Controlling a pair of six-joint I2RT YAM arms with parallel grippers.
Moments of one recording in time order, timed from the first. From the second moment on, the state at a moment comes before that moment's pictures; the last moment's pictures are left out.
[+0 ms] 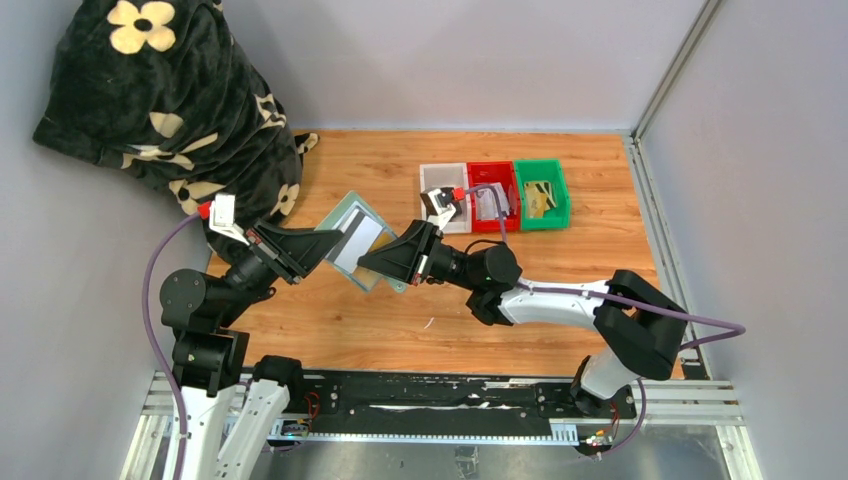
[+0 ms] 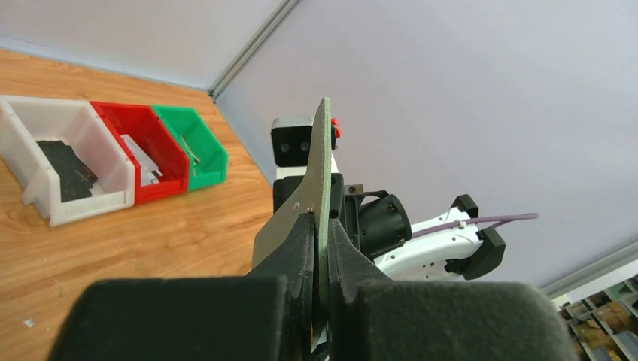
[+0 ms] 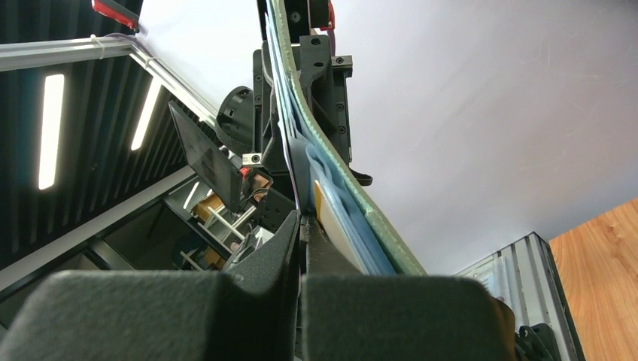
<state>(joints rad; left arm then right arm) -0.13 0.43 0.84 -0.11 0.61 -0.98 1.05 1.54 0.81 1.35 -0.38 1.25</state>
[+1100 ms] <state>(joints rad) -0.13 0.41 0.87 -0.20 0.74 -0.67 0.92 1.12 1.08 0.29 -0.57 0.46</state>
